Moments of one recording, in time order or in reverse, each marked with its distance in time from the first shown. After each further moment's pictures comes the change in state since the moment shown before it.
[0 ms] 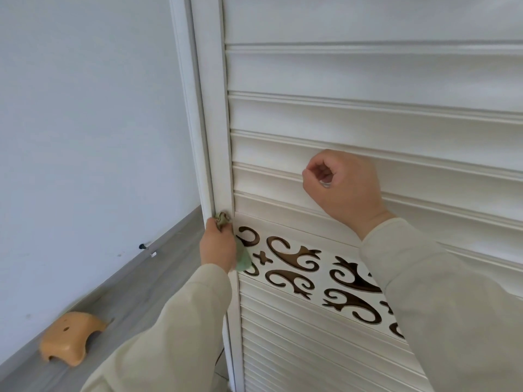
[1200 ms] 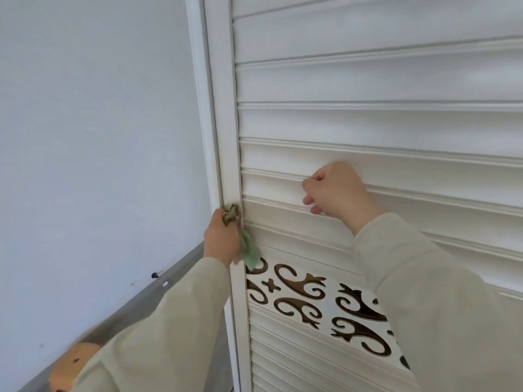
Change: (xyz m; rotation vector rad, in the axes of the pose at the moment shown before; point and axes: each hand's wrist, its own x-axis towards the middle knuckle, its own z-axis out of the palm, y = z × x) left_hand 0.010 0.066 -0.033 -0.037 -0.007 0.172; right_hand 0.051 -0.039 -0.019 0.135 -0.311 0.634
